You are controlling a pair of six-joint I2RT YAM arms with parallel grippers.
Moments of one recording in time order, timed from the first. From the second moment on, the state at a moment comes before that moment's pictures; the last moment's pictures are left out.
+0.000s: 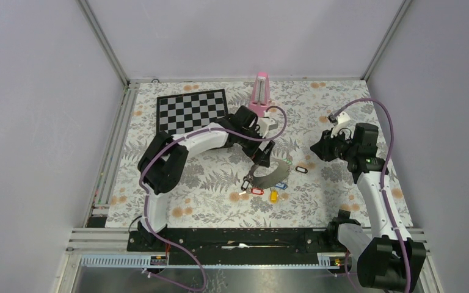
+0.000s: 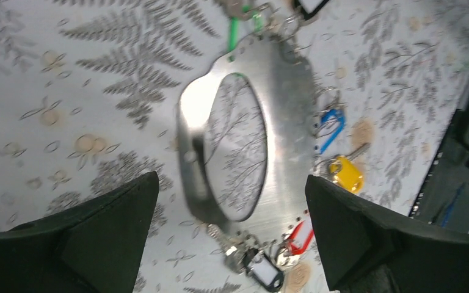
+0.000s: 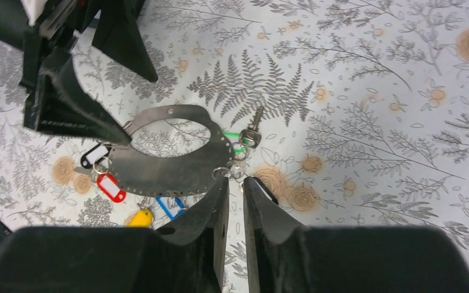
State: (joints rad) left arm -0.74 2.01 1.46 -0.38 0.57 0.04; right arm -0.12 0.98 0.72 -0.39 -0.65 -0.16
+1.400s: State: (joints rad) left arm -0.44 1.36 1.06 -0.21 0.01 0.19; right arm -0.12 0.93 0.75 -0.31 -0.56 -0.11
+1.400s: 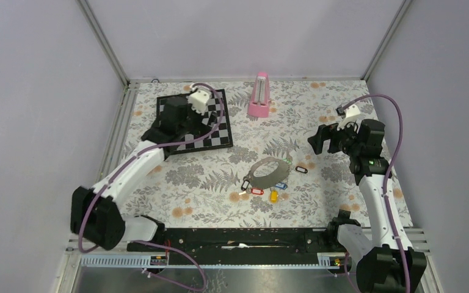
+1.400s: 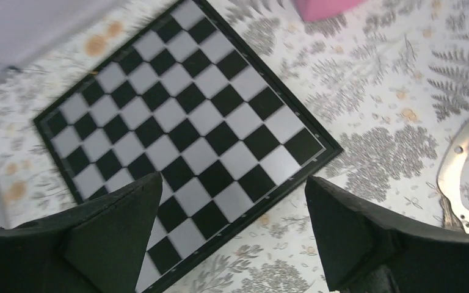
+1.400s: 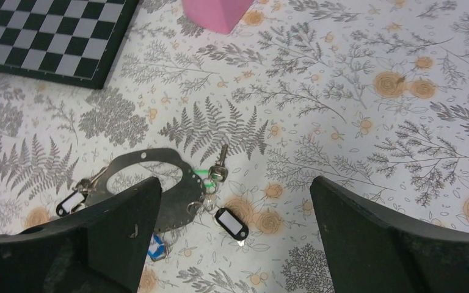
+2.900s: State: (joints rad) left arm -0.26 0.89 0.81 -0.13 0.07 -0.02; right arm -0.12 0.83 0.80 -0.34 -0.52 -0.09
